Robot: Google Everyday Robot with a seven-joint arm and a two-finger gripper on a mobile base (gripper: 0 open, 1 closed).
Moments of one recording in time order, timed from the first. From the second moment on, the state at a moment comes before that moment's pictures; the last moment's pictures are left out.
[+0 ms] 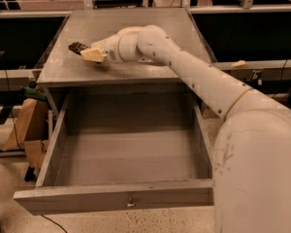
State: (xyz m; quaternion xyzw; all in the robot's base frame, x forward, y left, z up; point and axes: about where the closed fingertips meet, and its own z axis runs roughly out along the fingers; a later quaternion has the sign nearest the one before) arm 0.799 0.166 0.872 -0.42 0.67 0.28 0.54
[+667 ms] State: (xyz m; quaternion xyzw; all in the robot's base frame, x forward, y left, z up) arm 0.802 0.177 0.863 -0.39 0.70 0.28 0.53
